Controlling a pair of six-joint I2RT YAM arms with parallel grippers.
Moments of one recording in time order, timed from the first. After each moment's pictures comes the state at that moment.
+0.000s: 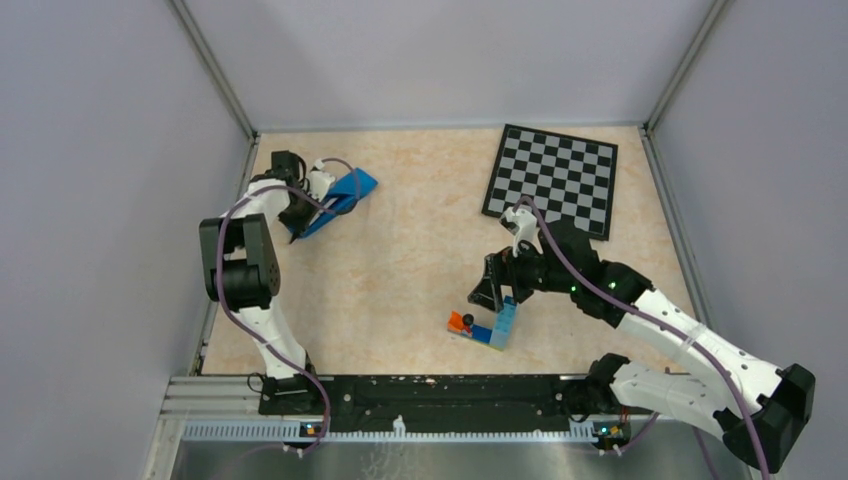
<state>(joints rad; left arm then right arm) 0.10 1.90 1.36 -0.64 0.01 0.64 0.76 0.91 0.82 -0.49 -0.29 0.38</state>
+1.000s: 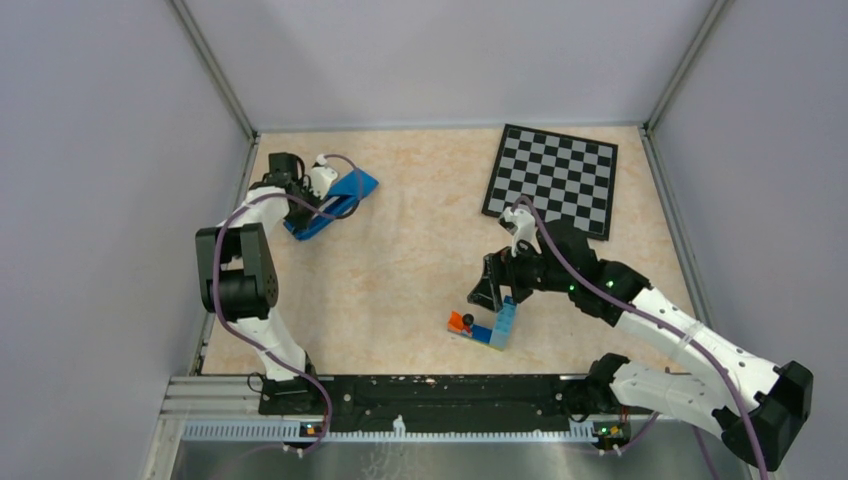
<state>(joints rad) 0.10 1.81 1.26 -0.48 0.08 0.69 0.76 0.92 0.82 -0.49 -0.29 0.38</state>
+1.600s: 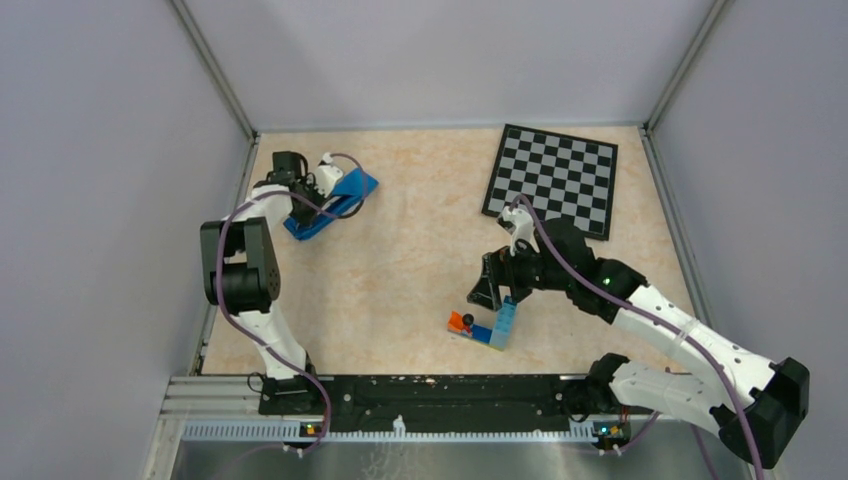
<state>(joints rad) 0.09 1.86 1.28 -0.43 0.13 0.74 0.75 0.94 0.82 -0.49 -0.30 0.38</state>
